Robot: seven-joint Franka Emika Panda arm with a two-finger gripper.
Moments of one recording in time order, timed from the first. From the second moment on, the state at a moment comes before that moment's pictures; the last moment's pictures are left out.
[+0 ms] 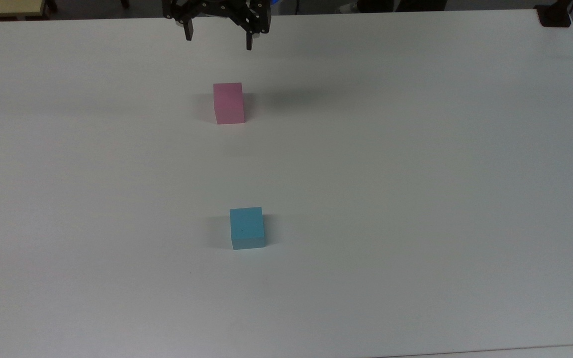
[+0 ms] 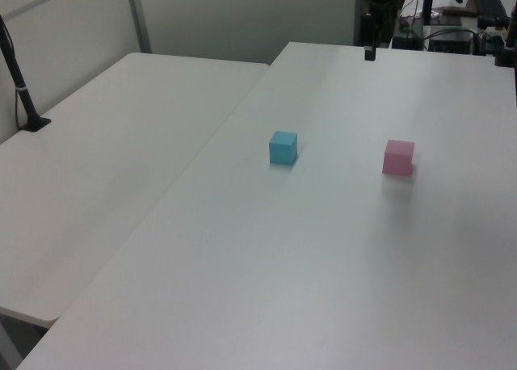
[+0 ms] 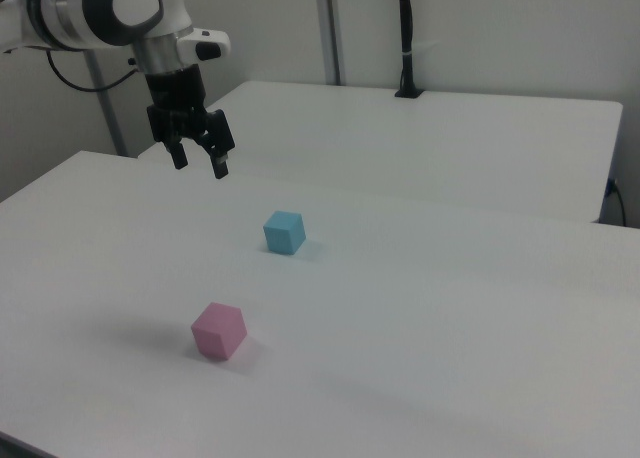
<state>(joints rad) 0.19 0.06 -0.16 -1.59 -0.06 1.63 0.14</state>
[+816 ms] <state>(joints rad) 0.20 0.08 -0.15 -1.58 -0.02 1.68 0.14</state>
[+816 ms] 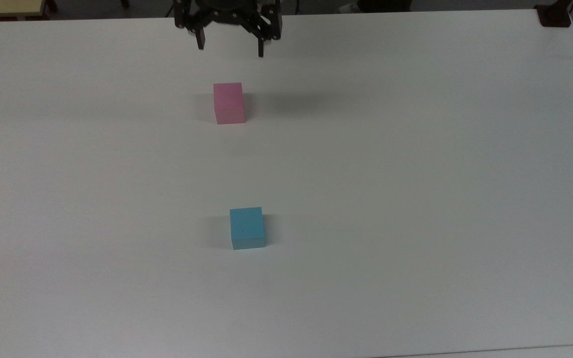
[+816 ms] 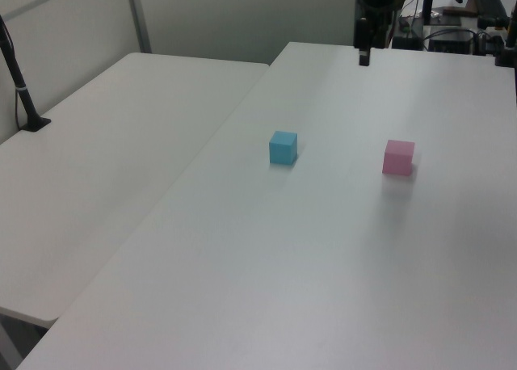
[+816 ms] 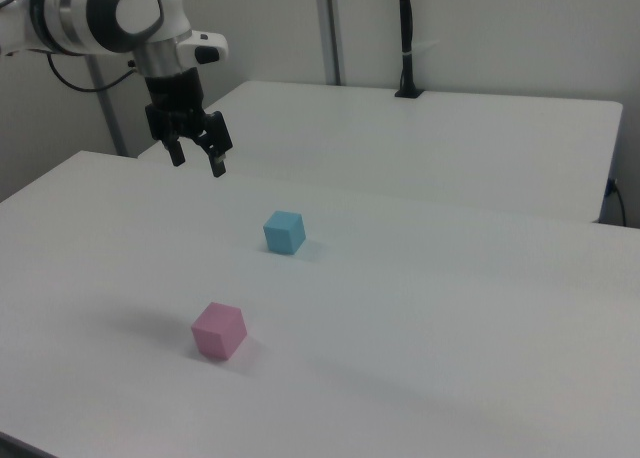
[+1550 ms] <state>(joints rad) 0.20 0.44 -0.15 -1.45 0.00 2.23 0.22</state>
